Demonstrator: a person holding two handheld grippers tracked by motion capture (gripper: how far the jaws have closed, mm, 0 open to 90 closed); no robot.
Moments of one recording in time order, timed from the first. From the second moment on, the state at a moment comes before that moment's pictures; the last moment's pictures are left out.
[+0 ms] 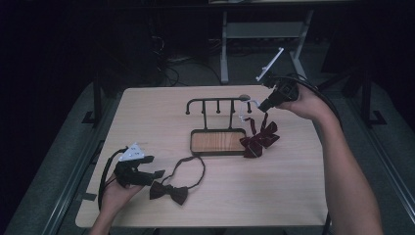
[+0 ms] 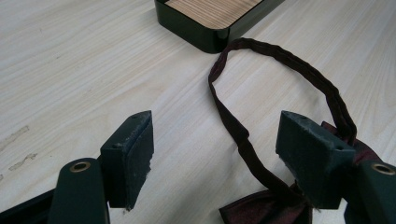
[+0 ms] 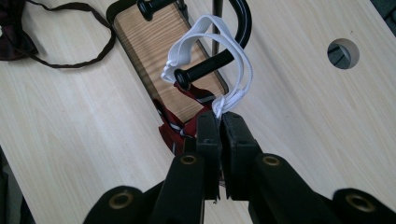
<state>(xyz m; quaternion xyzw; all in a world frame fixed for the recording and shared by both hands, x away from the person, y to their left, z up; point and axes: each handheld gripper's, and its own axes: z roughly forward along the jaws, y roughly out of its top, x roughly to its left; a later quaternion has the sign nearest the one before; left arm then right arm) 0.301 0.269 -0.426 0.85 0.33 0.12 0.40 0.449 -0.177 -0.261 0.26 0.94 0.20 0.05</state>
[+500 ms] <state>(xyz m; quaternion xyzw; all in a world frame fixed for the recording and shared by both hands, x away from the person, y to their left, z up) 0.300 0.269 -0.425 0.85 0.32 0.13 0.40 0.449 -0.181 -0.267 0.27 0.94 0.20 0.05</state>
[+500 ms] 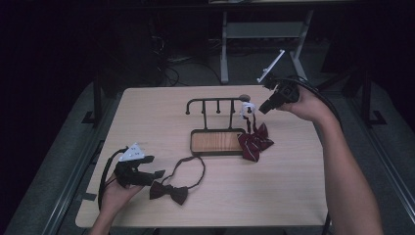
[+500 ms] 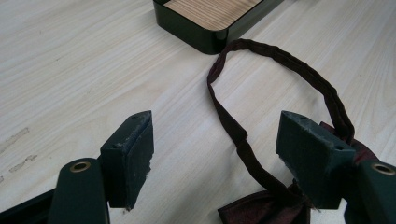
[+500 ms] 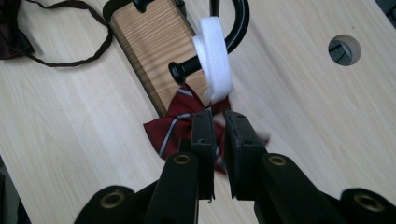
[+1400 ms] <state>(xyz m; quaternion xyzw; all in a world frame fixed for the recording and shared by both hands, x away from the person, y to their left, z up) 0.300 0.267 -0.425 0.85 0.32 0.13 0.39 0.423 -0.193 -0.287 0.23 0.95 0.23 0.02</state>
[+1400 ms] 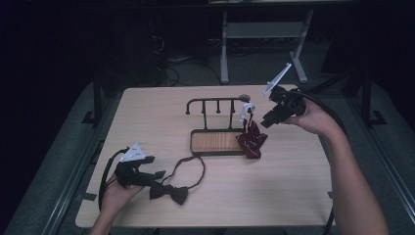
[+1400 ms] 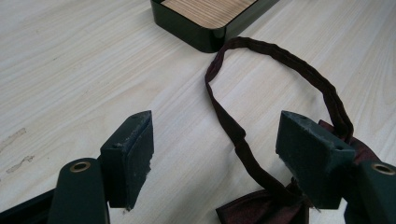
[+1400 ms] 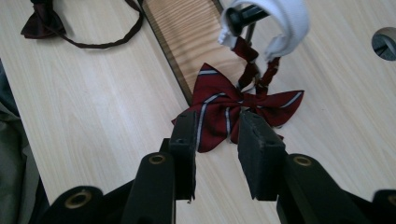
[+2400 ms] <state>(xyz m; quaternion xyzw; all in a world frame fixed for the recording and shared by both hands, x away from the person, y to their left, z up) 0.301 0.263 -0.428 0.86 0.31 0.12 0.38 0.392 -0.207 -0.330 0.23 0.94 0.25 0.01</state>
